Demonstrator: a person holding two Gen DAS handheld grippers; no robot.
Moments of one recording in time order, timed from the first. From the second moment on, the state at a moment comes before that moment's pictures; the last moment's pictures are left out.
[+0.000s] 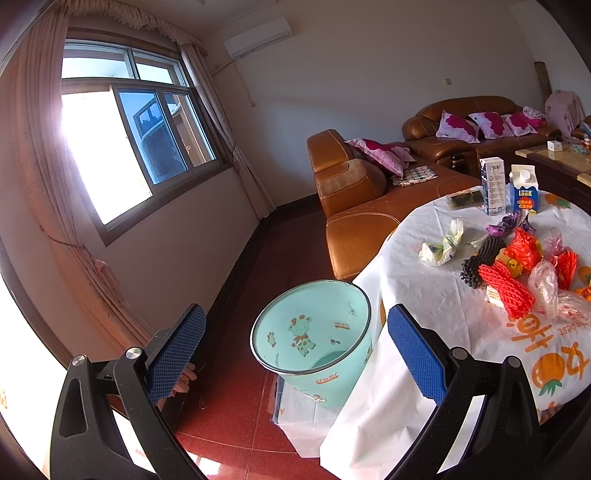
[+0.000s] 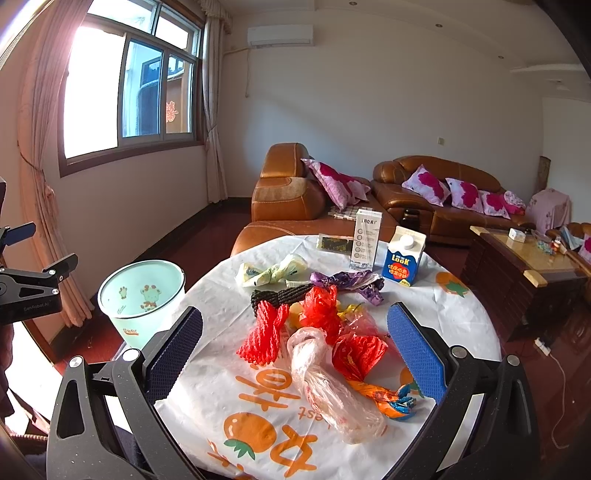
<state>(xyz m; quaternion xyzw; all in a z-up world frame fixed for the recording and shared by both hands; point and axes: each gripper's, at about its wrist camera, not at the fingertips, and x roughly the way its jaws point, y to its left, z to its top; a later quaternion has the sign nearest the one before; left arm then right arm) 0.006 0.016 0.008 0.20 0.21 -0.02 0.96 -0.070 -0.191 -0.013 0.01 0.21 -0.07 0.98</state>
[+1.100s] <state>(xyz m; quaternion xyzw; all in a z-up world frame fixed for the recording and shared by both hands) 0.012 0.017 -0.002 0.20 0.22 -0.02 0.95 -0.072 -0.199 -0.025 0.01 0.21 -0.08 0.97</state>
